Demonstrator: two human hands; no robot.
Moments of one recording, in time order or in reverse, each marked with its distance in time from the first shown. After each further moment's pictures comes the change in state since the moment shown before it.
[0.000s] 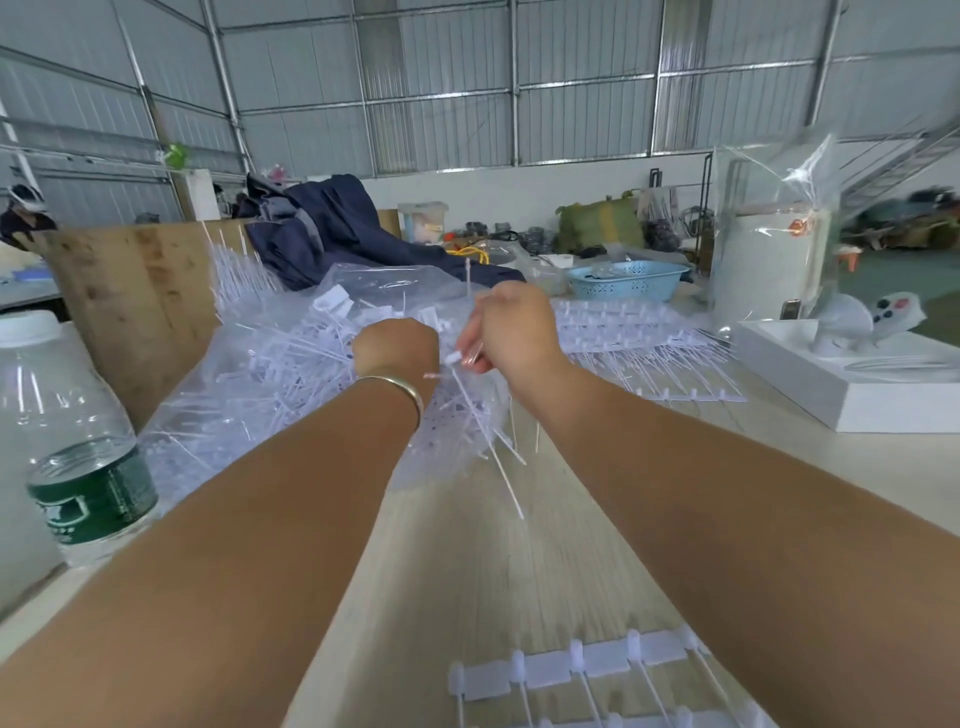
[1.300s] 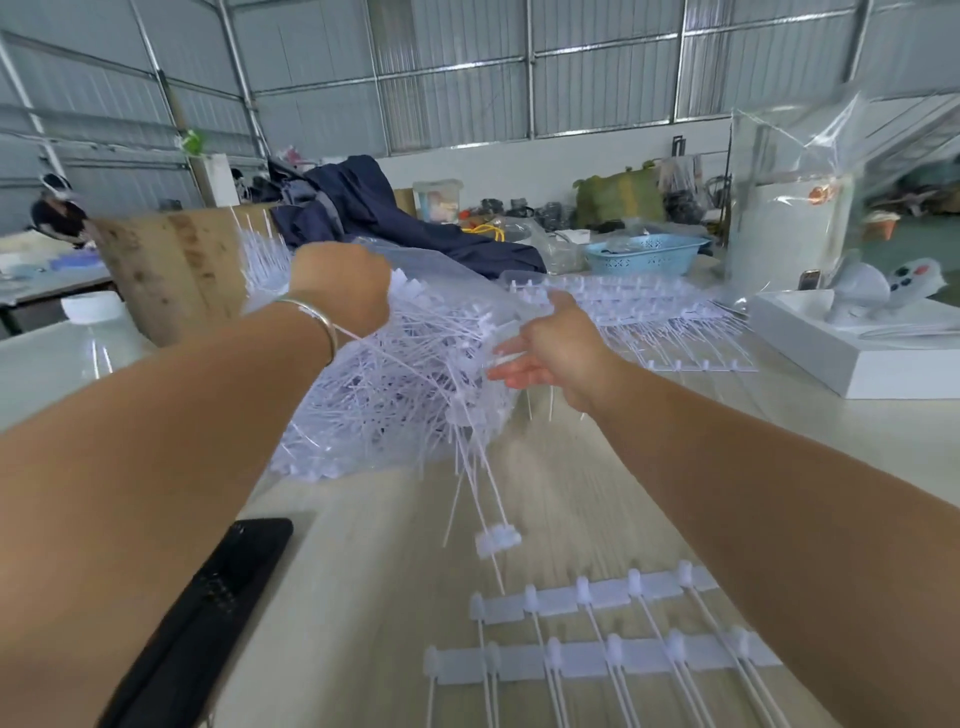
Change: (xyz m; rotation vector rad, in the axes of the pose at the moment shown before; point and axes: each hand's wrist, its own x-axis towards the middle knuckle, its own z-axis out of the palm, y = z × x) left_hand -0.018 -0.075 -0.045 0.129 0.123 0.067; right_hand -0.040 0.007 -0.033 0.122 -0.180 0.255
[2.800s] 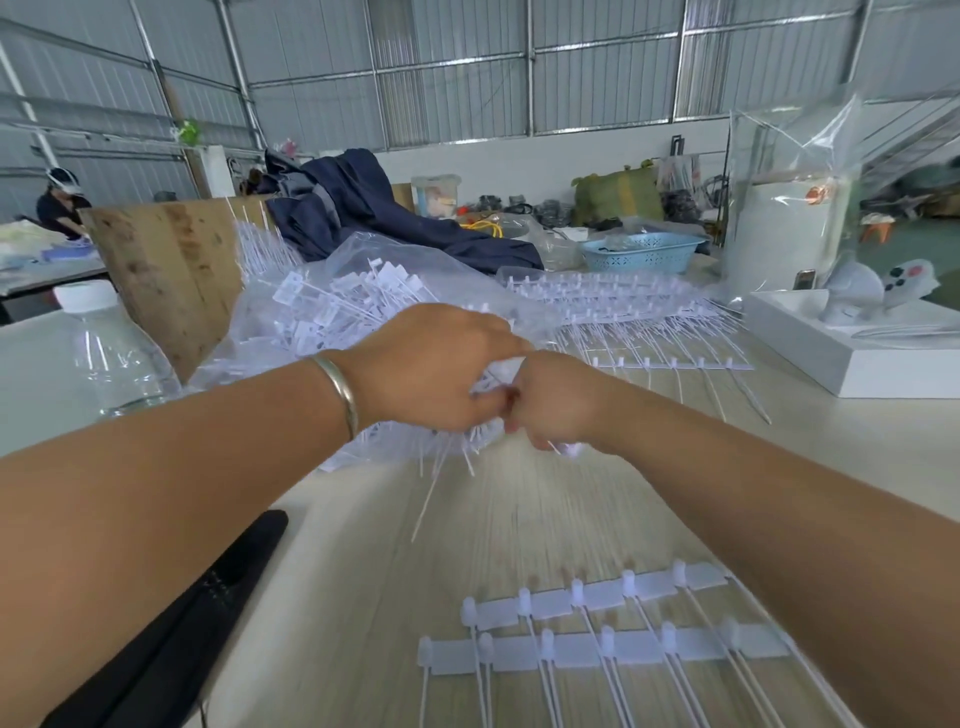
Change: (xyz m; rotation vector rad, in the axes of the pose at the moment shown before) left_hand -0.062 0.053 -0.005 -0.499 0.307 0.730; right_hand -0.054 -0.003 0.001 -1.105 -0.249 -0.051
